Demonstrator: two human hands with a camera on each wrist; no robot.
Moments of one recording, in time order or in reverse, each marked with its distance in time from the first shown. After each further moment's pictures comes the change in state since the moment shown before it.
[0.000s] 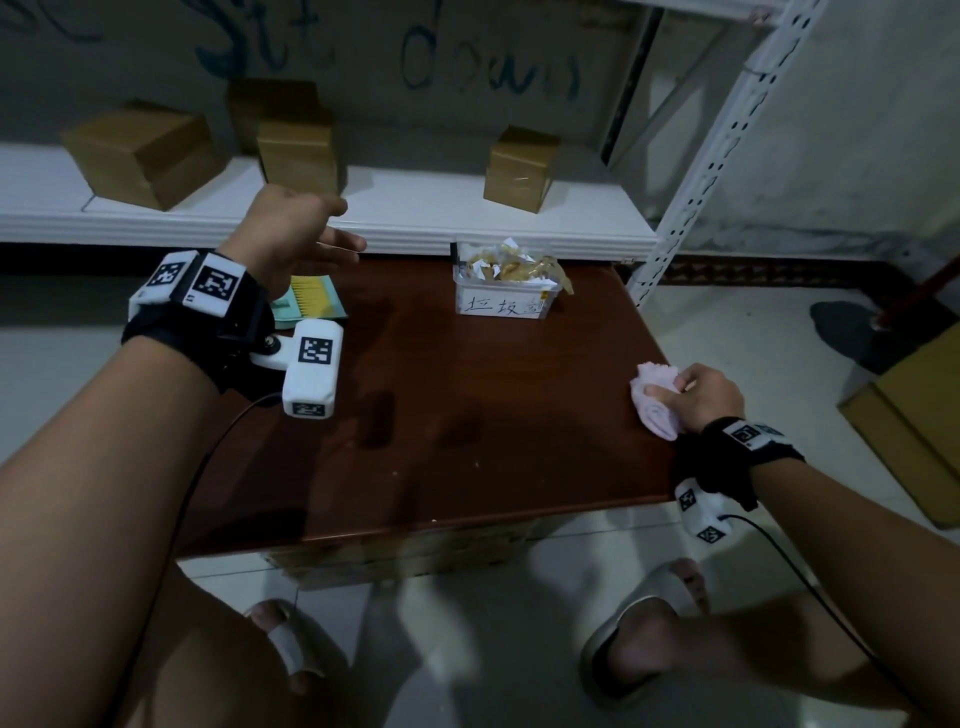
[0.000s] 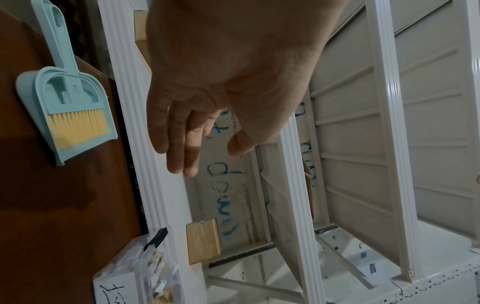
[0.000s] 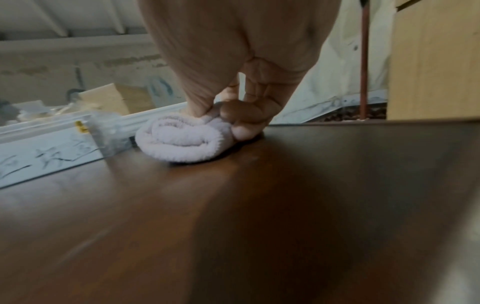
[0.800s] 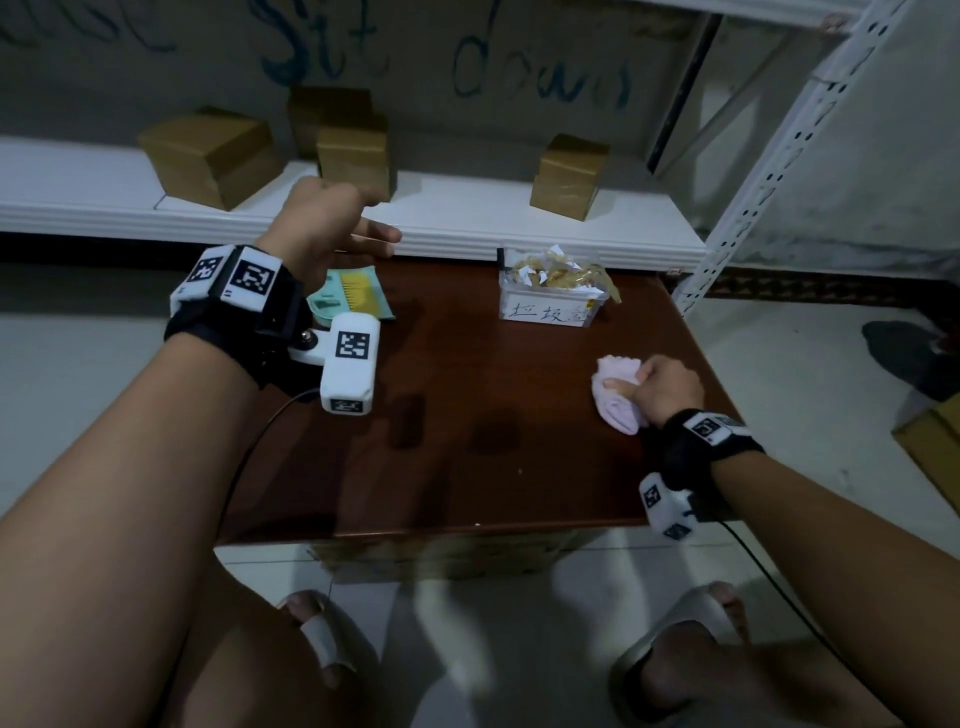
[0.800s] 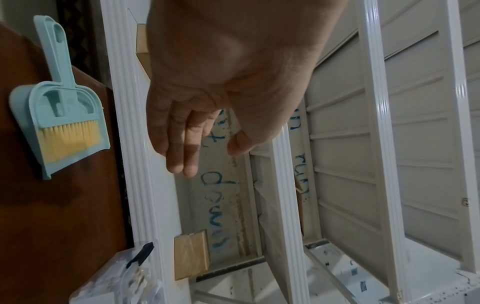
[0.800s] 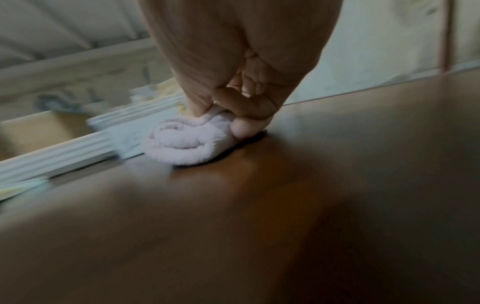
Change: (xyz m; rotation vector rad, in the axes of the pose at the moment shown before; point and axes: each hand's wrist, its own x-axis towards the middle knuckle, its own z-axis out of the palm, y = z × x) left_hand -0.003 0.002 -0.024 -0.075 0.021 0.023; right_hand -0.035 -0.106 0.042 0.030 -0.141 -0.082
